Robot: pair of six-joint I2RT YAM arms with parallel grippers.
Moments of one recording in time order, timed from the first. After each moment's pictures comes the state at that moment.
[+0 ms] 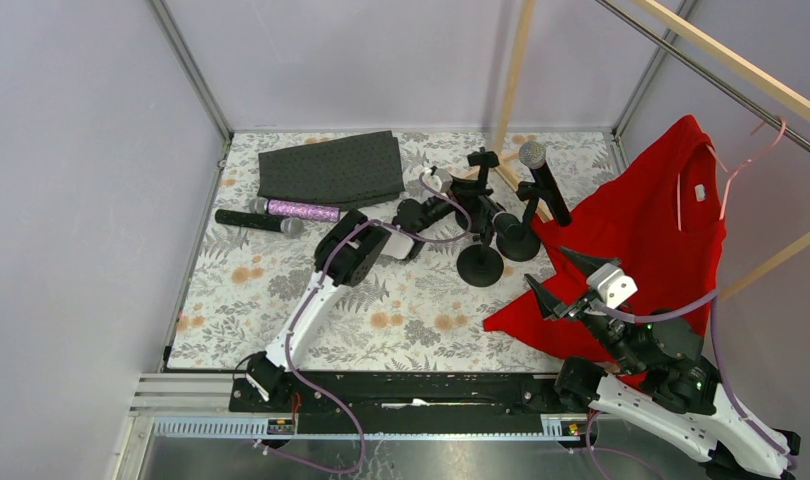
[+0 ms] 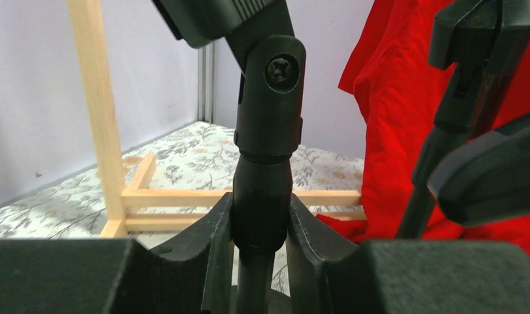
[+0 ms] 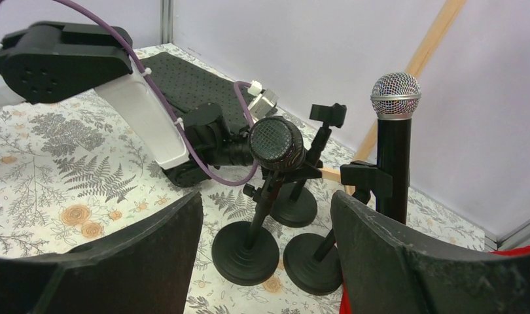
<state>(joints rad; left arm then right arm) -0.65 2.70 1.70 1.52 0.46 -0.35 1.05 0.13 0.67 -0.41 0.41 -0.31</state>
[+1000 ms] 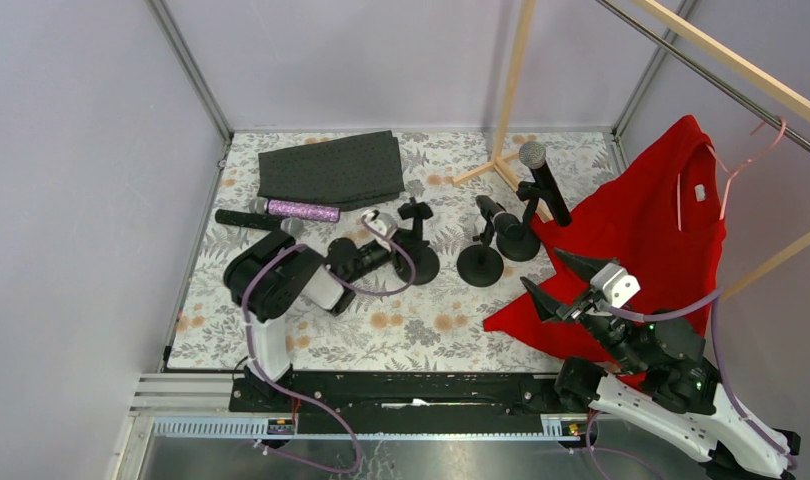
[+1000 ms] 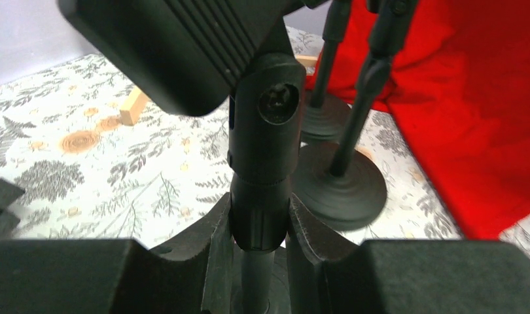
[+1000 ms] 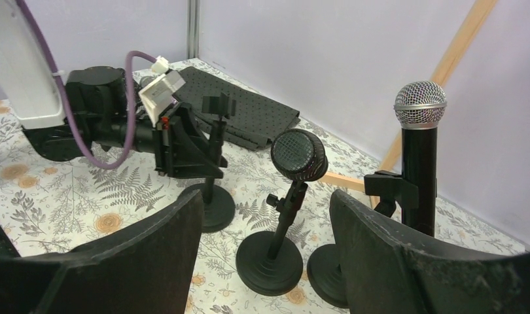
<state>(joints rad) -0.59 1.94 0.56 1.51 0.46 -0.15 1.05 0.13 0.67 -0.39 0.35 -0.26</state>
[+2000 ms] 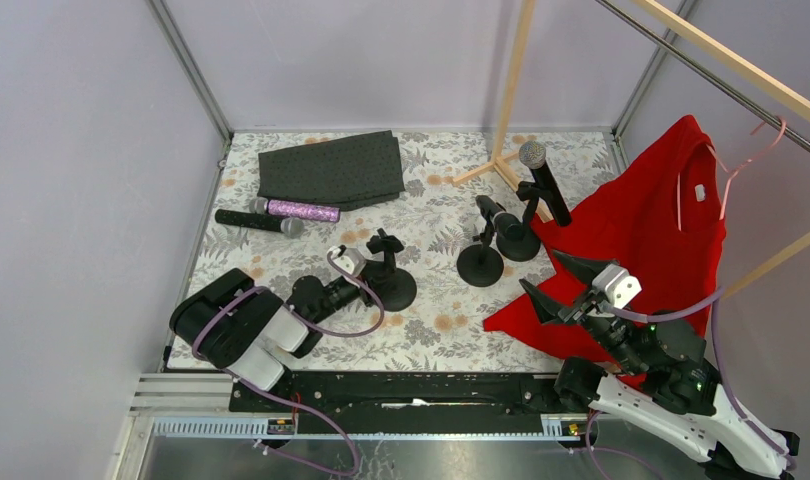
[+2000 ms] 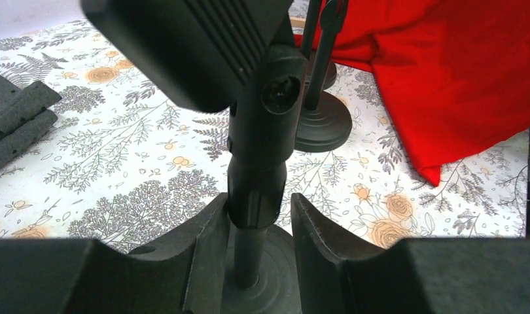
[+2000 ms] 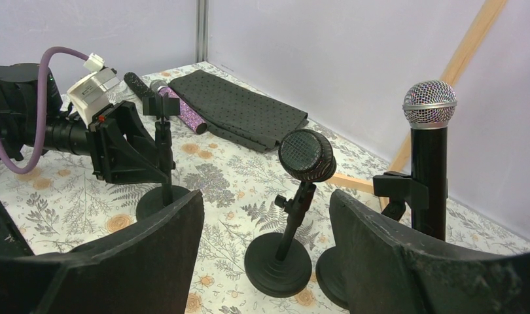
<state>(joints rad) -0.60 1.57 0.11 1.51 0.38 -0.12 1.05 0.12 0.67 -0.39 0.33 -0.23</state>
